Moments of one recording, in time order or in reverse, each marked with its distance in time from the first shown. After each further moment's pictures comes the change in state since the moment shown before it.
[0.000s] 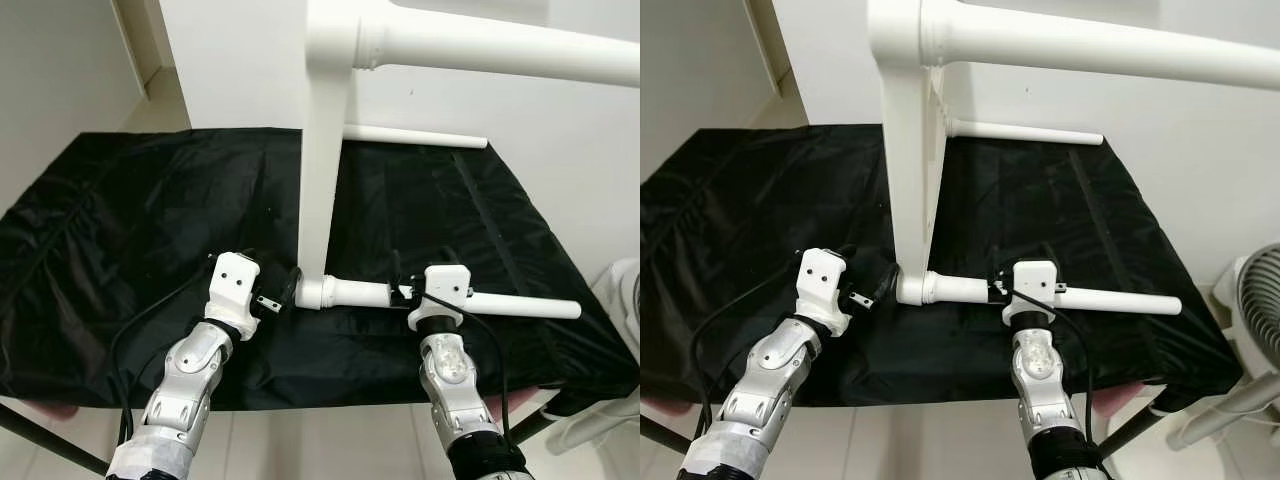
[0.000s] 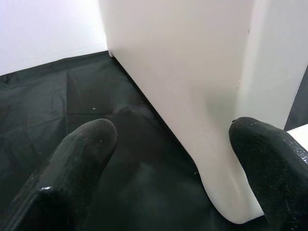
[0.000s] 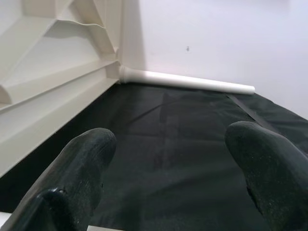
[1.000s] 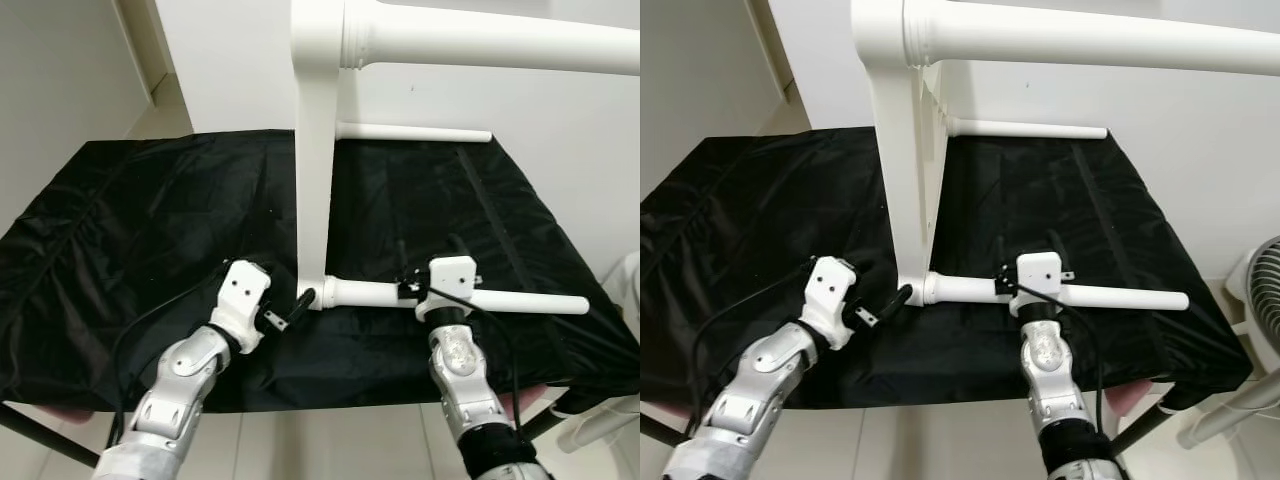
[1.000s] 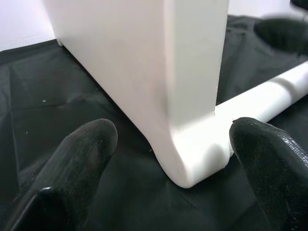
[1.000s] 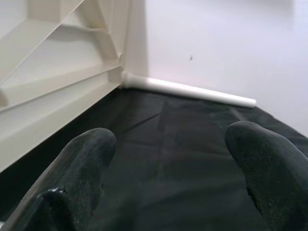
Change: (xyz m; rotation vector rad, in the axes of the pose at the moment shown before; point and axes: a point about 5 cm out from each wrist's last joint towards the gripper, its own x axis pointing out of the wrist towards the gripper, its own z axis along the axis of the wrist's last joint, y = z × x) left arm -0.015 -0.009 0.002 0.004 0.050 -0.208; right arm 0.004 -0.007 0.004 -0.046 -0.028 0.037
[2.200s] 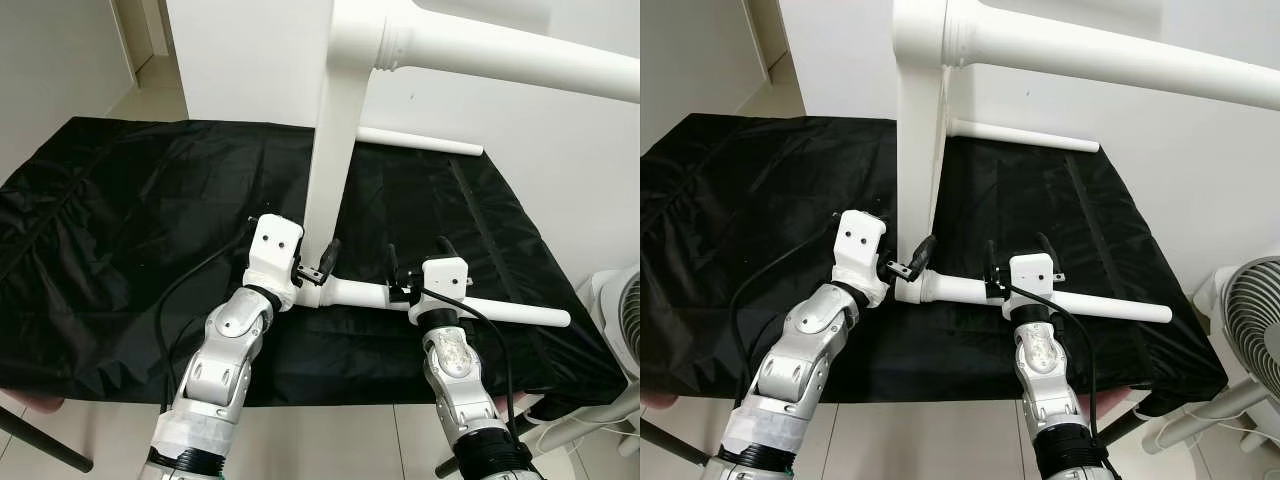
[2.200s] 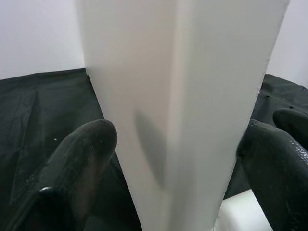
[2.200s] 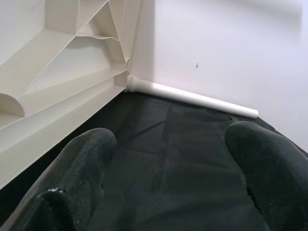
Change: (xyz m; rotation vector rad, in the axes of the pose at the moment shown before) left arm 0.051 -0.018 0.050 -0.055 -0.069 0.177; right arm 0.003 0.001 0.008 0.025 0.003 0.008
